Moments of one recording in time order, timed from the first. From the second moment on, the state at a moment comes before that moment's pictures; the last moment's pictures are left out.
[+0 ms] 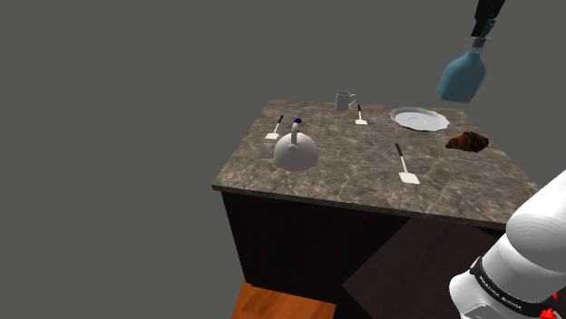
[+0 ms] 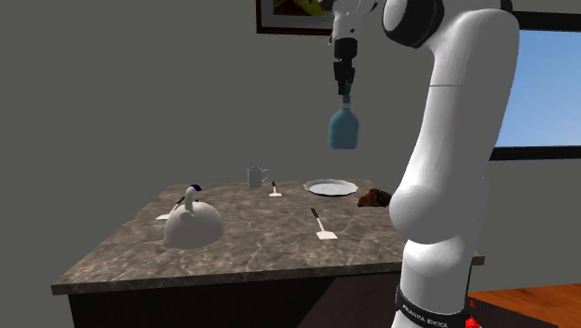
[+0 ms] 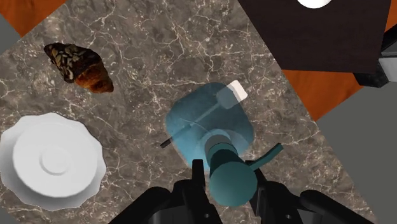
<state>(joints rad) -0.24 -0.08 -0.53 -1.40 -0.02 1.29 -0.79</state>
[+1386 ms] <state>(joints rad) -0.30 -0.06 -0.60 -1.58 -0.02 1.48 -0.94</state>
